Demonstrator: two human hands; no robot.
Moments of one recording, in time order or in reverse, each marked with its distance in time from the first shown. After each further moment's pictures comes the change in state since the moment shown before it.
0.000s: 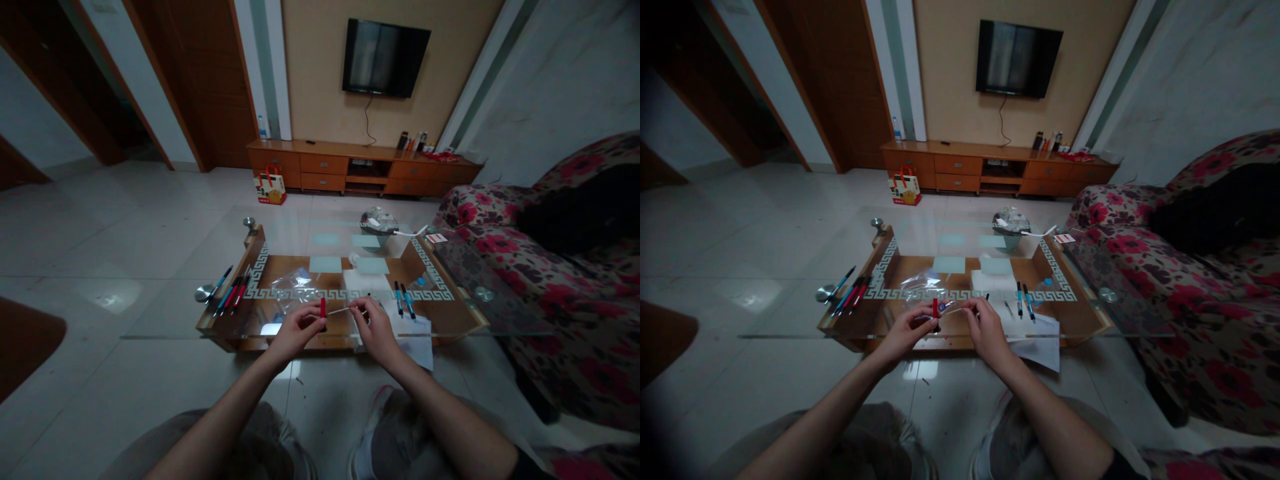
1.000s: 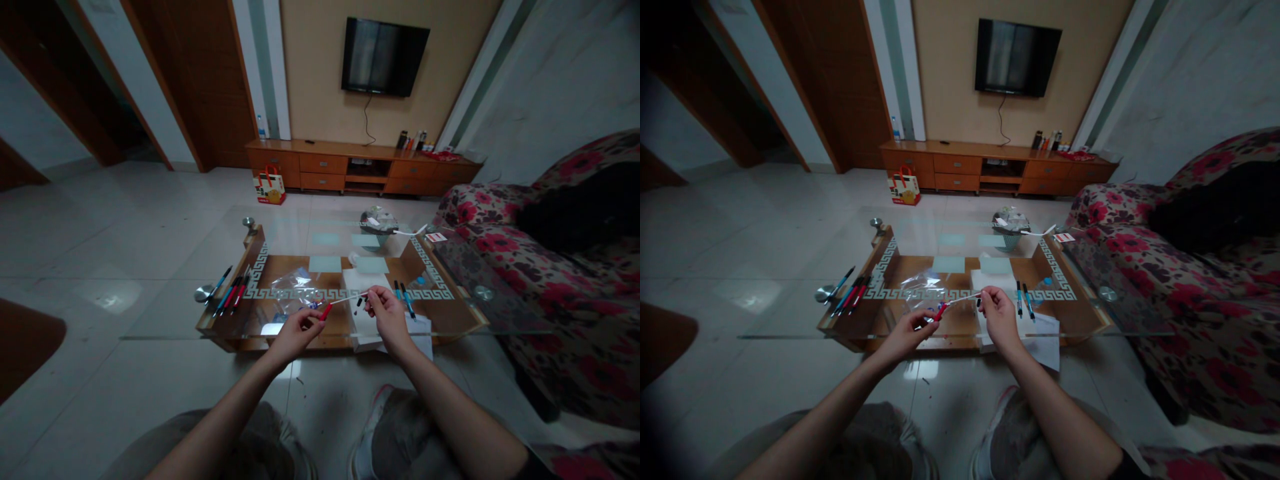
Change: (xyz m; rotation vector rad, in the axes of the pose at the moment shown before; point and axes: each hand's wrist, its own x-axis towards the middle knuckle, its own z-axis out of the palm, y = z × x) left_hand 0.001 -0.010 -0.004 0.260 -0.005 -0.079; right_hand 0.017 0.021 -0.011 0.537 0.199 0.352
